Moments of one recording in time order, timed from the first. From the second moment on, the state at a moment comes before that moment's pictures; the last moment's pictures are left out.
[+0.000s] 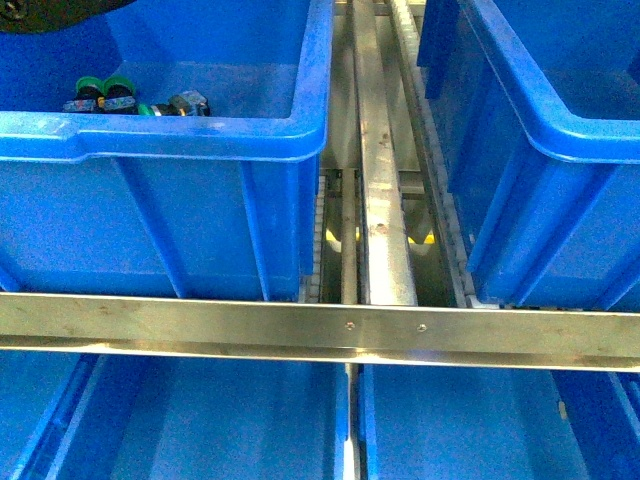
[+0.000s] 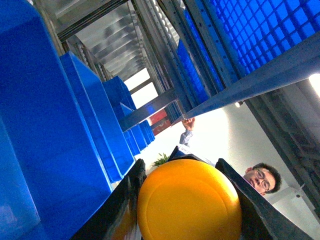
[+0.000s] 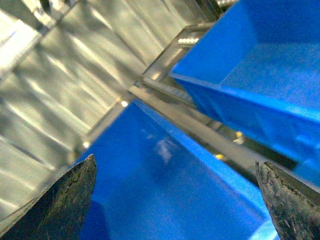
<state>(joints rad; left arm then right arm) -0.59 1.83 1.18 1.14 0.59 -1.23 -0.53 0.76 0.75 0.05 -0.08 0.93</state>
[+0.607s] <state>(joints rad) -0.59 1.82 1.18 1.09 0.58 -1.19 0.16 0.84 0.68 0.26 0.14 1.53</state>
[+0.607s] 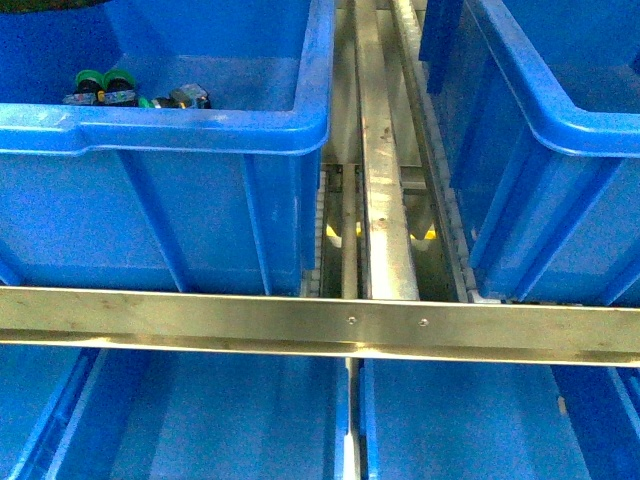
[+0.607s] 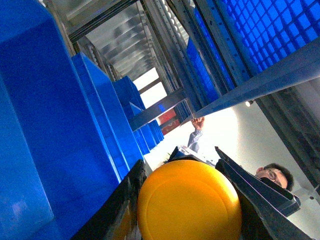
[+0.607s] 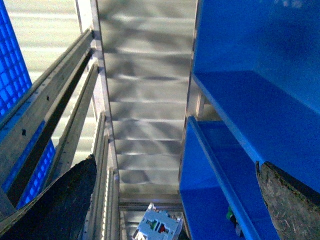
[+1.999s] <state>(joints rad) -0.61 1.90 1.27 1.05 0.59 -1.15 0.30 1.14 0.86 0.35 0.18 1.45</state>
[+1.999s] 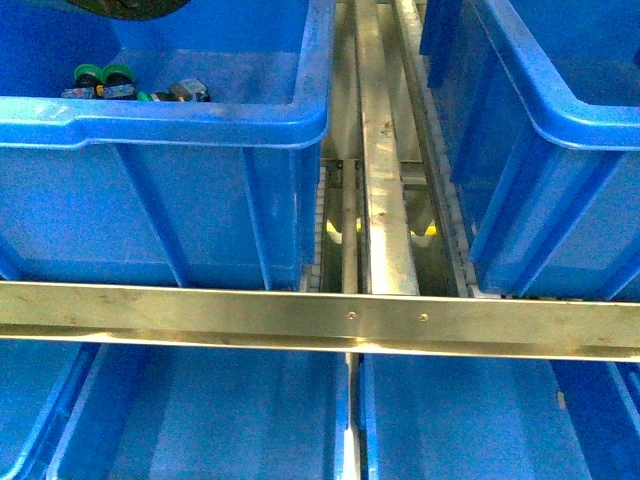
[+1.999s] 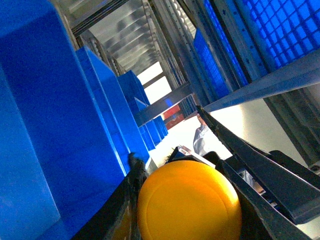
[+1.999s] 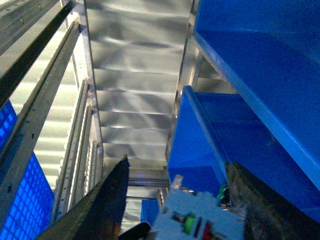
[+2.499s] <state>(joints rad) -0.63 1.98 1.35 1.01 0.58 -1.12 0.23 1.15 0.86 0.31 0.16 1.44</state>
